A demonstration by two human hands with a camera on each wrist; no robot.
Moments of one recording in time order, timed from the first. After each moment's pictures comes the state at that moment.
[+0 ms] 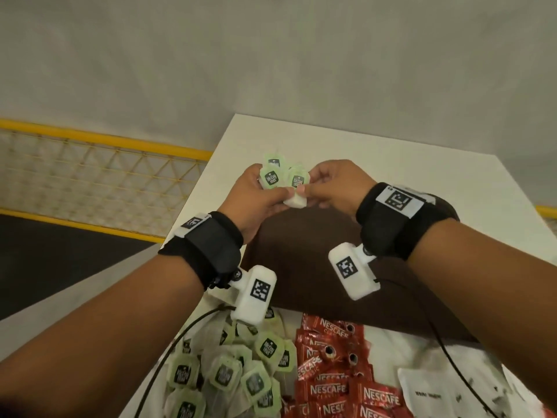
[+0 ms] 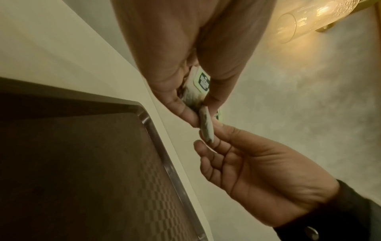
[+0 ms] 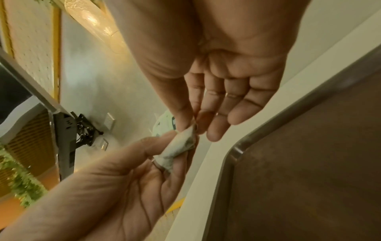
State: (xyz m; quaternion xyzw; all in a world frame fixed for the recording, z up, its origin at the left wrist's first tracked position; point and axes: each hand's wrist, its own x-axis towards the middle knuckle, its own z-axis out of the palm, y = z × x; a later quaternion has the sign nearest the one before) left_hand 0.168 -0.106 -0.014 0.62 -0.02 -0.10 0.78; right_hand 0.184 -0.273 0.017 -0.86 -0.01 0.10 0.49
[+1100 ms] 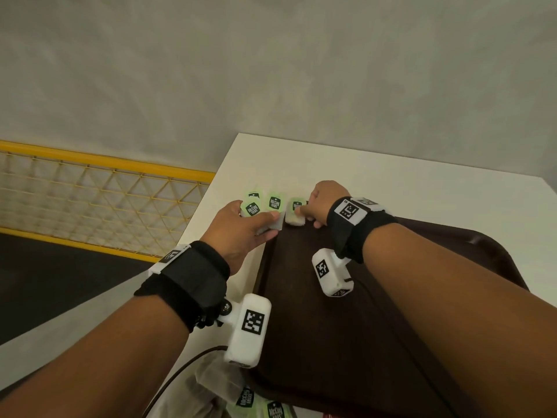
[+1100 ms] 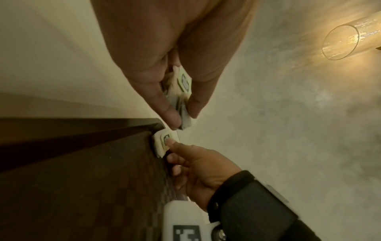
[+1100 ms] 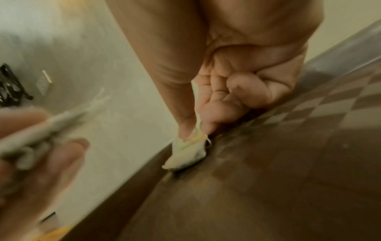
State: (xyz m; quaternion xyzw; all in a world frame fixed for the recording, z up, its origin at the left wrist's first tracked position) left_hand 0.247 -0.079 -0.060 0.57 0.13 -0.11 0.80; right_hand 0.318 -0.253 -0.047 -0.96 0.06 0.14 0.25
